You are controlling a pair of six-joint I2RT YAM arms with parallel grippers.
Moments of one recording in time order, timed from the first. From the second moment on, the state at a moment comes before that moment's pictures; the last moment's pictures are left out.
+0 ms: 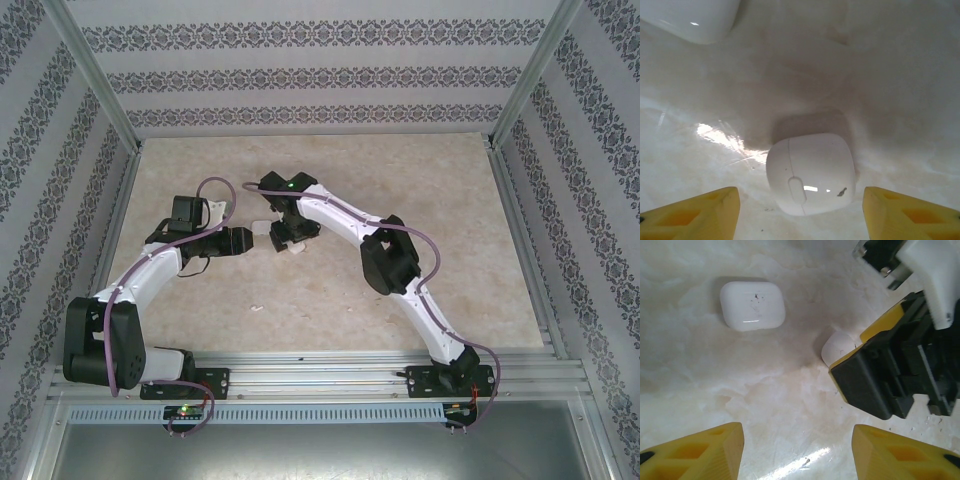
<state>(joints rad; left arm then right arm) -0.06 1.34 0.80 -0.39 0.51 -0.21 0.77 2.48 2.27 -1.24 -0.02 0.34</state>
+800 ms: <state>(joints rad) -0.07 1.28 0.75 -0.32 0.53 -0.30 0.73 2.35 1.96 -1.07 -0.18 0.46</state>
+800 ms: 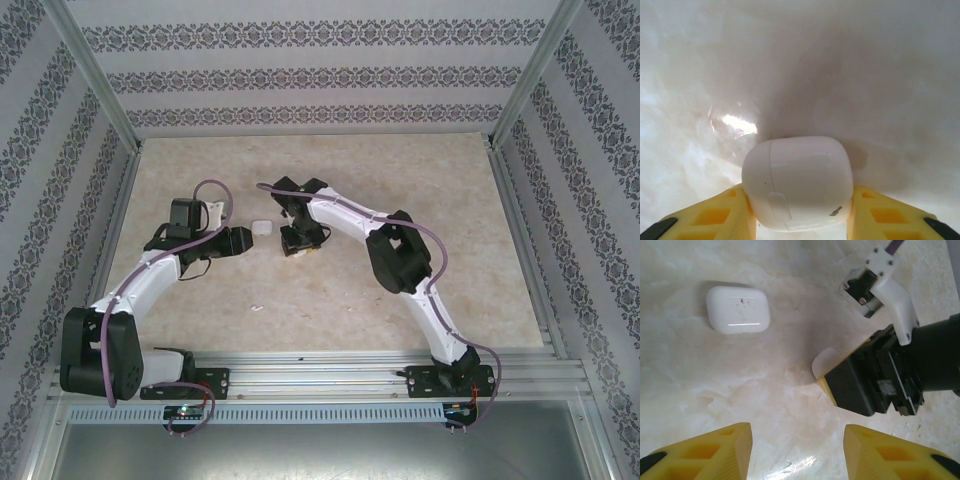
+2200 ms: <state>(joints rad) -0.43 1.49 0.52 1.03 0.45 -0.39 0.60 1.59 1.30 -0.47 -0.34 1.03</state>
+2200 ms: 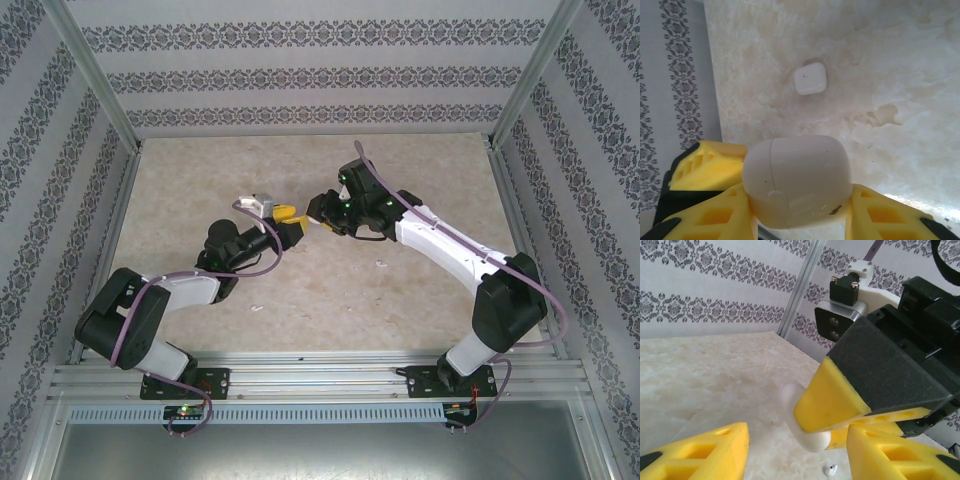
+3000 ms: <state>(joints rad) -0.50 1.67 0.57 1.27 0.37 -0.45 0.61 1.55 1.26 -0.36 -0.37 1.13</state>
